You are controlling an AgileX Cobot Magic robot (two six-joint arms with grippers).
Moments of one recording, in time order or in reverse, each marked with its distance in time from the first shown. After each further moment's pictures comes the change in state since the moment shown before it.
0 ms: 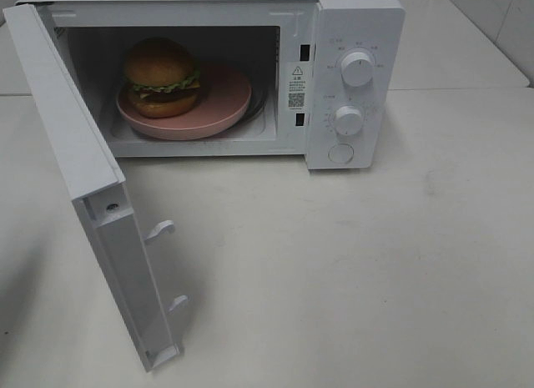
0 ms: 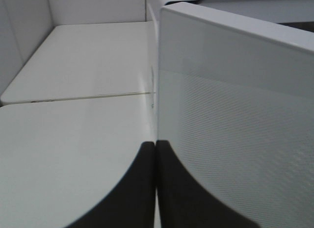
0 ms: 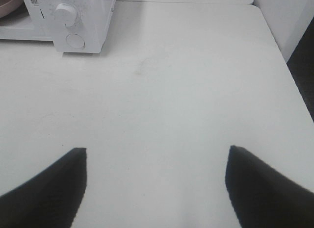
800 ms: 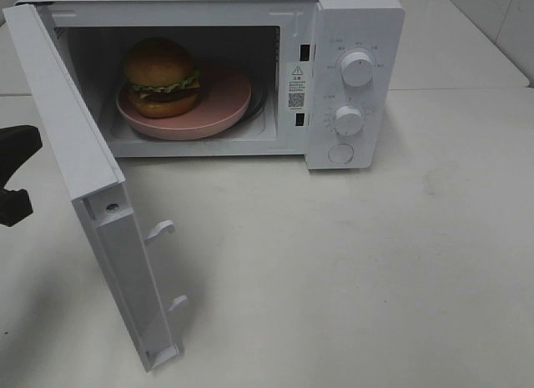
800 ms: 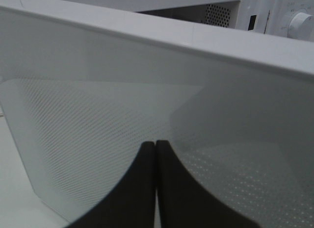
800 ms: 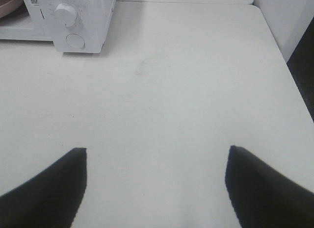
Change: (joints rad) left arm -0.172 0.316 -0.042 0.188 -0.315 -0.072; right arm 0.000 0.000 0.000 0.000 0.000 0.000
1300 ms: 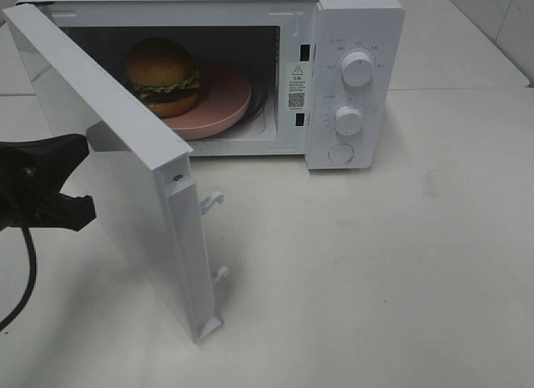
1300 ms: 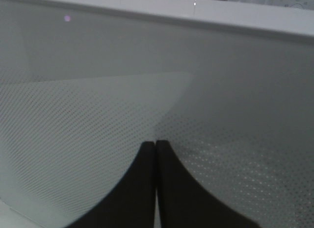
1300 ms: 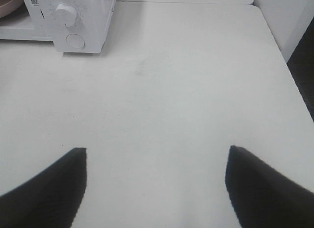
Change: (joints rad) left arm -0.359 0.145 -0.035 -0.504 -0.074 0.241; right arm 0.000 0.000 0.000 0.000 0.000 0.000
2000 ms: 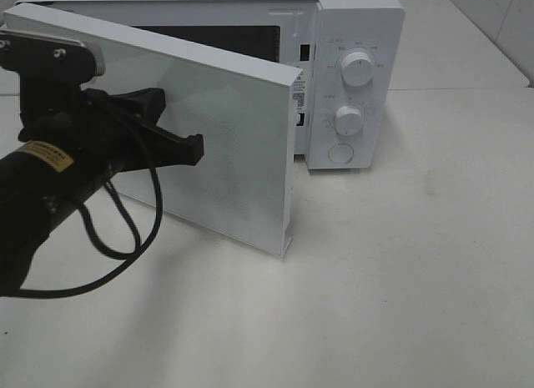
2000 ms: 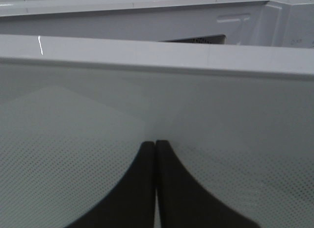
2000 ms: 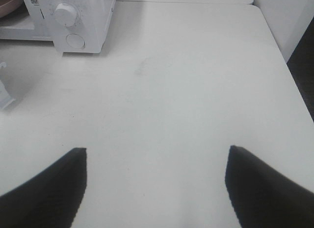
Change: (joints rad) left arm -0.286 0.216 -0.331 -0.494 0.007 0.280; right arm 0.000 0.000 0.000 0.000 0.000 0.000
